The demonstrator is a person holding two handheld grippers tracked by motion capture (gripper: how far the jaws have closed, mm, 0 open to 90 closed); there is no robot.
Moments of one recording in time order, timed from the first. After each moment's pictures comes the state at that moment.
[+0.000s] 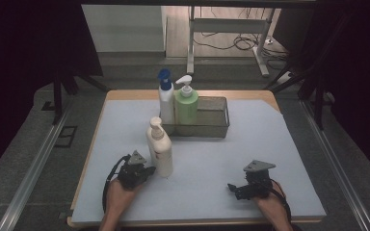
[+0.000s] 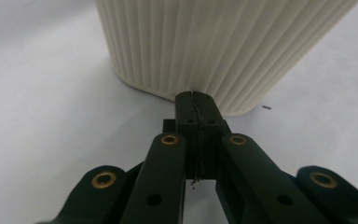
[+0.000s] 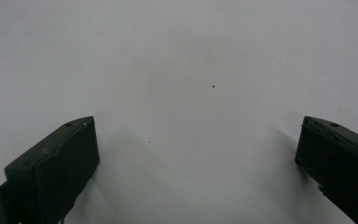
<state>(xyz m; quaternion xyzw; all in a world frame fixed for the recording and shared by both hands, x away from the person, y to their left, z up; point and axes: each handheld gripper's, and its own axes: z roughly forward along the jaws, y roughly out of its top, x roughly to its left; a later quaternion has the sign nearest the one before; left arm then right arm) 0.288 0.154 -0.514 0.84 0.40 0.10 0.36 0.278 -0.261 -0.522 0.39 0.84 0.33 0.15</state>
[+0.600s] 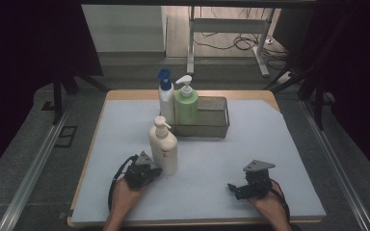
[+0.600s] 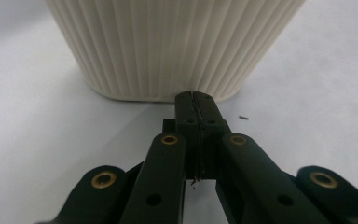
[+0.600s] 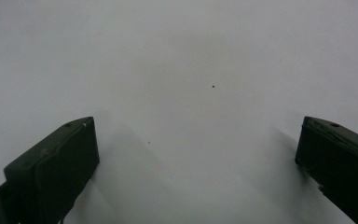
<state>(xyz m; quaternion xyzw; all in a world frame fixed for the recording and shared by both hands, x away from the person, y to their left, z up) 0.290 0.136 -0.515 0.85 0.38 0.09 0.36 0.279 -0.261 -0.522 0.39 0.84 0.33 0.16</state>
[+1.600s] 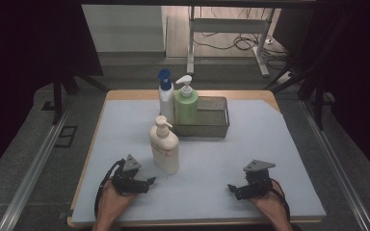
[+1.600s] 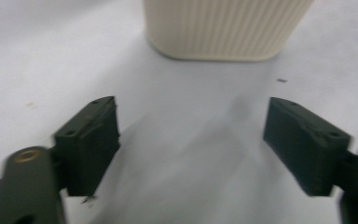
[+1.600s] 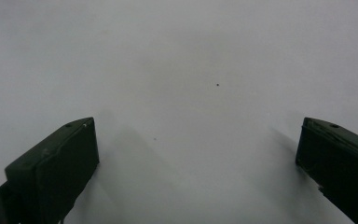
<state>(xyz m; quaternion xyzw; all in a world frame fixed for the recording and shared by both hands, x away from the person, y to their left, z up) 0.269 0.172 -0.513 0.83 0.41 0.14 0.34 0.277 -0.261 -0.518 0.39 0.84 0.33 0.15</state>
